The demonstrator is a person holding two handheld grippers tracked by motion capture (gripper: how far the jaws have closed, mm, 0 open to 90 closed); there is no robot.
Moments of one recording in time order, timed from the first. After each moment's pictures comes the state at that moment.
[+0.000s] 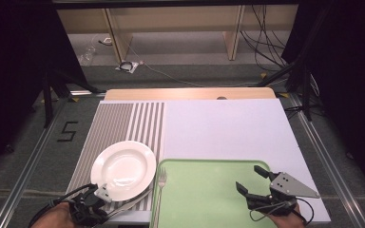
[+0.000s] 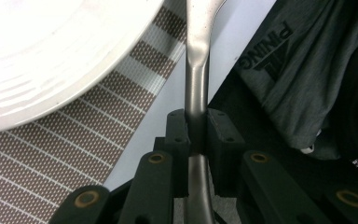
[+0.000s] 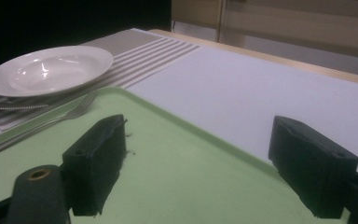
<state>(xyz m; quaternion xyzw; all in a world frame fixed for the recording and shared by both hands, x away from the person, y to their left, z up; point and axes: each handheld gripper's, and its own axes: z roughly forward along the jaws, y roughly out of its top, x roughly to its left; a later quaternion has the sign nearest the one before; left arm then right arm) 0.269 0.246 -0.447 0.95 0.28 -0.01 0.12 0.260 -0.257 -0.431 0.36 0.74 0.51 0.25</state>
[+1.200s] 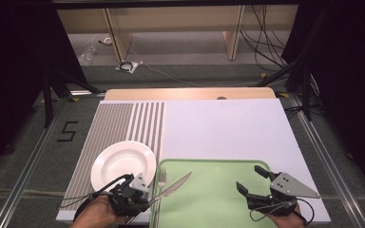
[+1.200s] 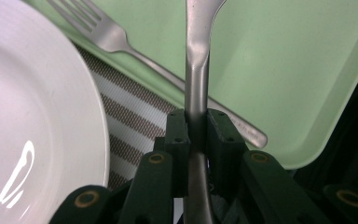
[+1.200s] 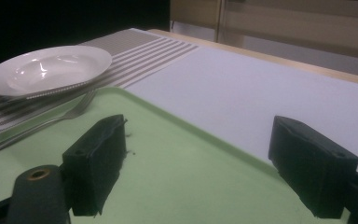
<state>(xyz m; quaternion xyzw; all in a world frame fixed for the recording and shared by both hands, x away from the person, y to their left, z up) 0.282 0.147 -0.424 0.94 0.26 0.01 0.22 0.259 -0.258 -0.431 0.36 0.74 0.51 0.25</state>
